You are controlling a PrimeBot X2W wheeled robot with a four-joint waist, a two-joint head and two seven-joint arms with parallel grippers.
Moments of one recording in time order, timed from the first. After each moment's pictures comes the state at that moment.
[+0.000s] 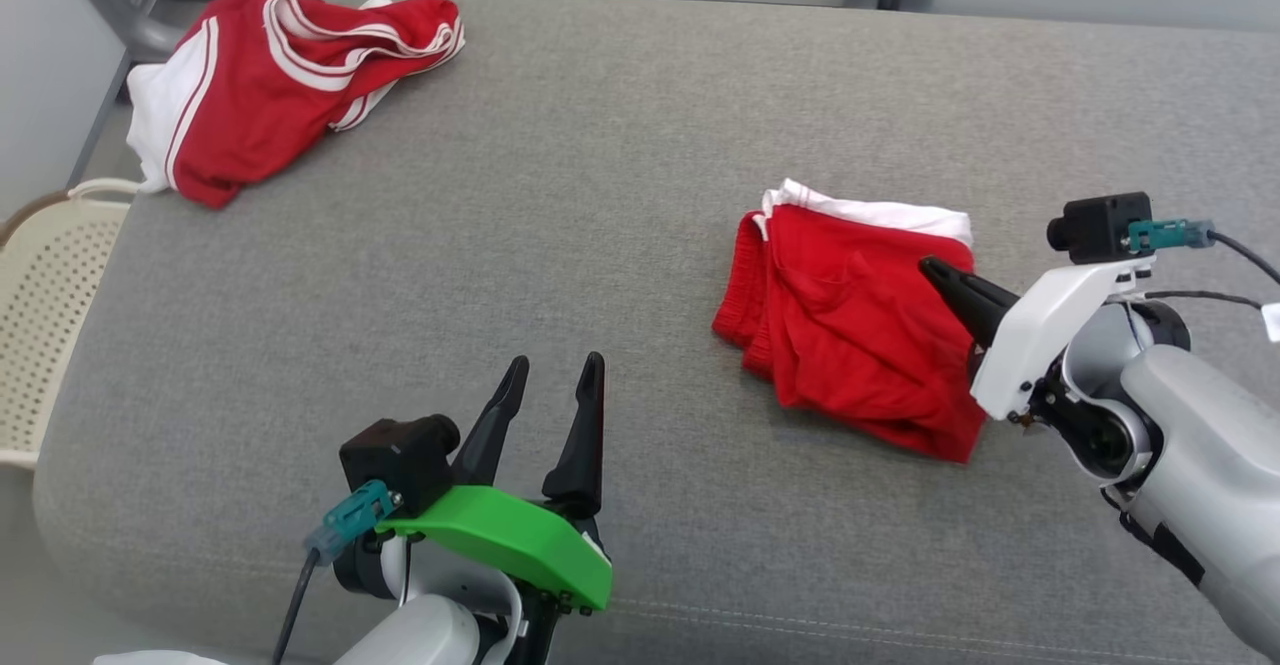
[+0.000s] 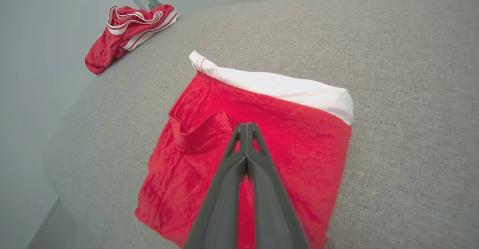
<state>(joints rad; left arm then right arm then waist) -0.30 0.33 -0.81 -0.09 -0.96 0.45 -0.19 -0.65 -0.52 0.74 0.46 1.08 0.13 0.07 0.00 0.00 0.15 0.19</state>
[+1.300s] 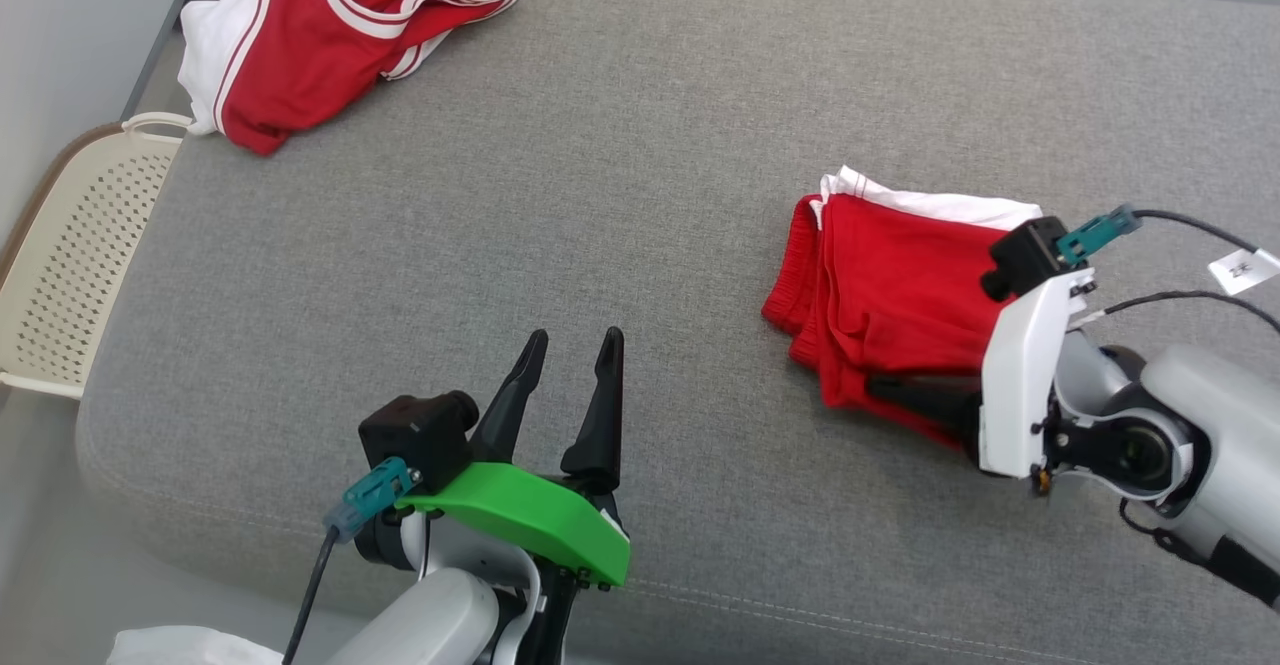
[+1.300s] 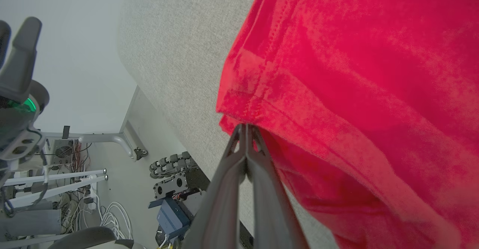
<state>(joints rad) -0.34 0.29 -0.82 -0.04 -0.95 0.41 -0.21 -0.74 -0.74 1.00 0.19 1.45 0.13 0.45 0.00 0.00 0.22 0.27</state>
